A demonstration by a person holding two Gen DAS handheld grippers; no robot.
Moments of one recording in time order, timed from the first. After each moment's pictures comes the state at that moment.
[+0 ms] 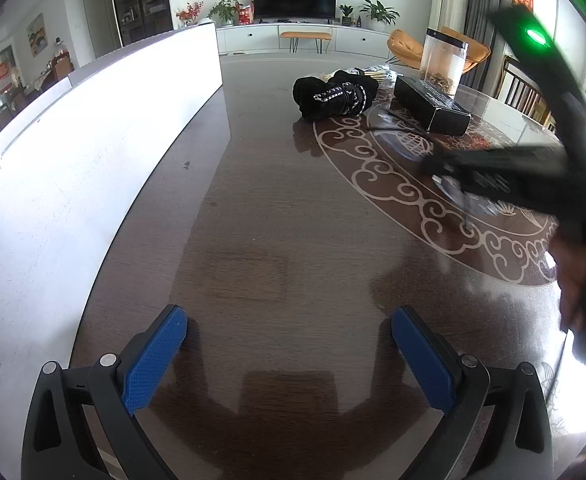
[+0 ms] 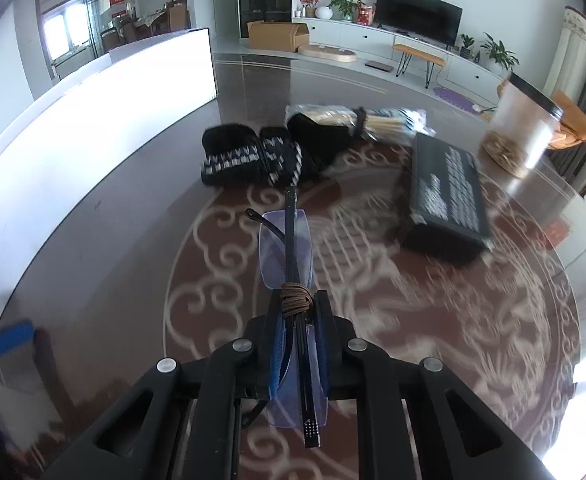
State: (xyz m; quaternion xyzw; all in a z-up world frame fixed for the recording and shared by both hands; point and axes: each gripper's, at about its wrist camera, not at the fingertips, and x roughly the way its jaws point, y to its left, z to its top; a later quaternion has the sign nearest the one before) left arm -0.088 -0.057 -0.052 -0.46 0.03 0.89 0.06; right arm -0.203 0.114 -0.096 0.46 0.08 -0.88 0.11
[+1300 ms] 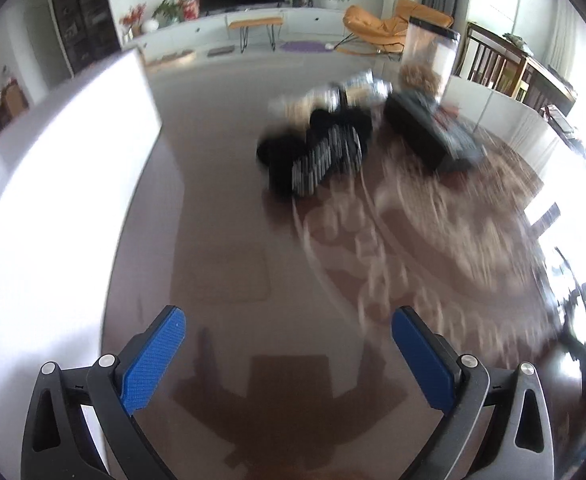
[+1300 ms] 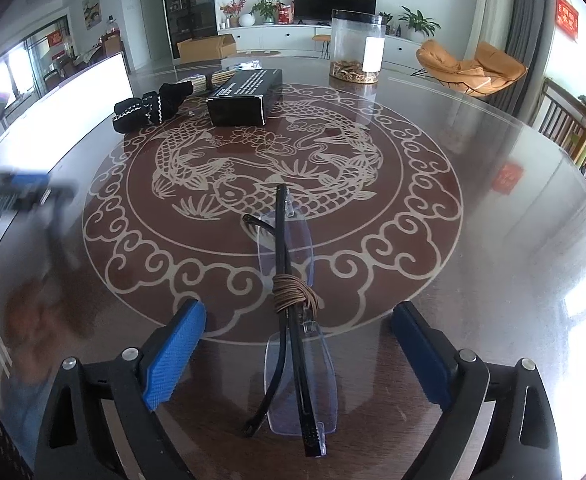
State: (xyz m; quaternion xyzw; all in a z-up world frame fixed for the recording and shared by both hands) left arm -0.218 -0.034 -0.031 -0.48 0.09 0.86 0.14; right arm -0.084 0.254 -0.104 0.45 0.01 -0.89 0.01
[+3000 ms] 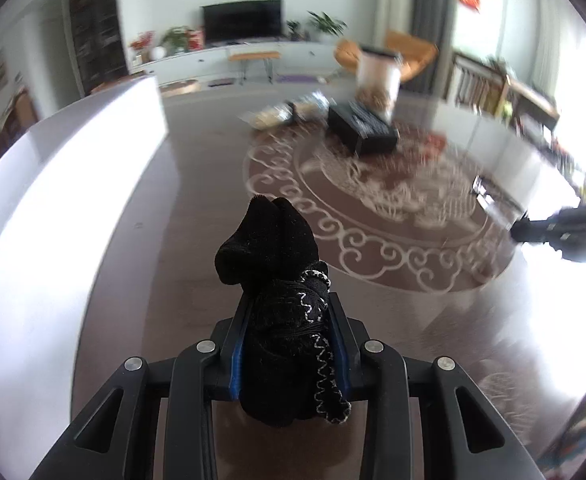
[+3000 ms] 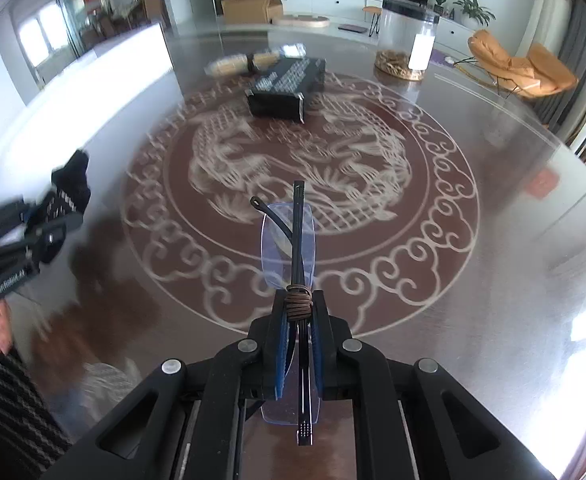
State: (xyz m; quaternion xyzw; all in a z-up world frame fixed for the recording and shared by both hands) left arm -0.079 -0.043 -0.009 -0.42 0.04 0.90 0.15; right arm -0.105 0.250 -0.067 0.51 0.03 -0.85 0.10
